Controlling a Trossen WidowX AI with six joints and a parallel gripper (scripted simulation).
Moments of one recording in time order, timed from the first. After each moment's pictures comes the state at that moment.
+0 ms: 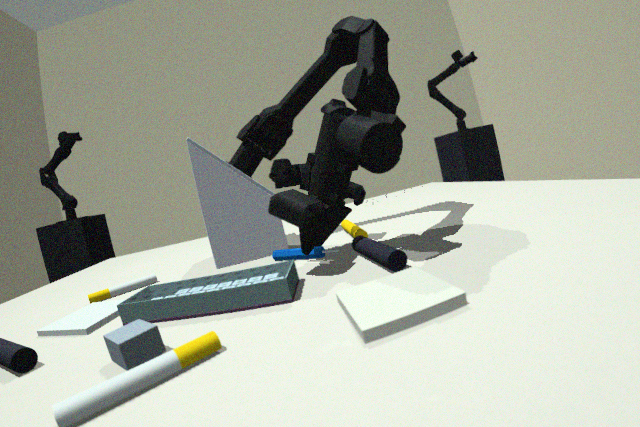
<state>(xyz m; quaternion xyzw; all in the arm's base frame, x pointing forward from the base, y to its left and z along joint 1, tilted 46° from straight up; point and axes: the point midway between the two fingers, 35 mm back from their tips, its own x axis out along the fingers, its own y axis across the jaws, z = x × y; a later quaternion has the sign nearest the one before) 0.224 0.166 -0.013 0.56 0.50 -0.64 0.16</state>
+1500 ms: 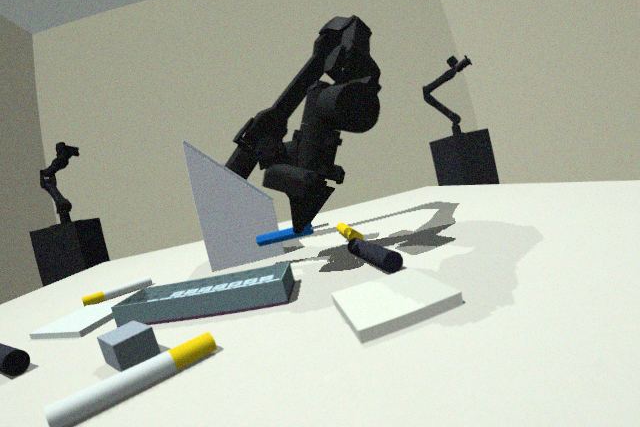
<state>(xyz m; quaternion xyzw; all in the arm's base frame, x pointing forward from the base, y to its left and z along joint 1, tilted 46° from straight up) 0.228 0.137 0.009 0.58 0.54 -0.57 0.22</state>
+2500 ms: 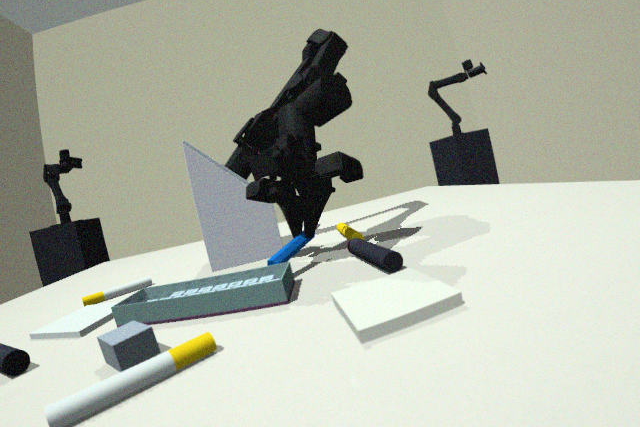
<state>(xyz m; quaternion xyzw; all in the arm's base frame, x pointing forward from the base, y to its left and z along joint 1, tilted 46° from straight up) 0.234 0.137 0.000 0.52 0.61 -0.08 0.59</state>
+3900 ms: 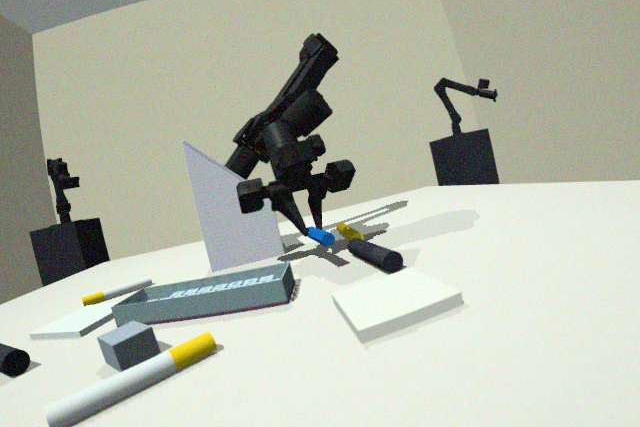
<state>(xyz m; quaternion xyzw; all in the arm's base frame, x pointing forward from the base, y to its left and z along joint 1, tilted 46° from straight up) 0.213 0.145 0.006 0.32 0.45 0.23 0.80</state>
